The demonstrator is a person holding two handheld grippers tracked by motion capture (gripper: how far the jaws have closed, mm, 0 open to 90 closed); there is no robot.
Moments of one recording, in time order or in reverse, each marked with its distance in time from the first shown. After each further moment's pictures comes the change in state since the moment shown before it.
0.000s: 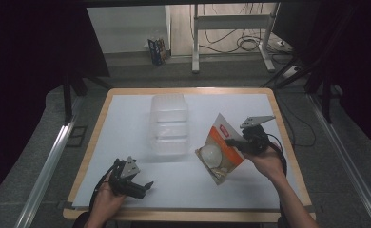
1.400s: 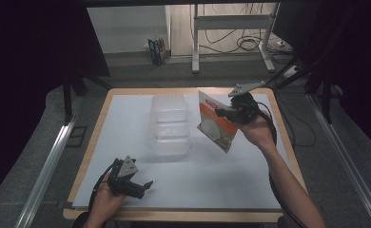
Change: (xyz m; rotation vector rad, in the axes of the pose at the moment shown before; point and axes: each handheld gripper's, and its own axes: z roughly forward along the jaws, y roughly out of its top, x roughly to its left) left arm 0.002 0.000 -0.004 -0.029 -0.019 -0.018; right arm -0.013 0.092 0.003 -0.058 -0.049 -0.097
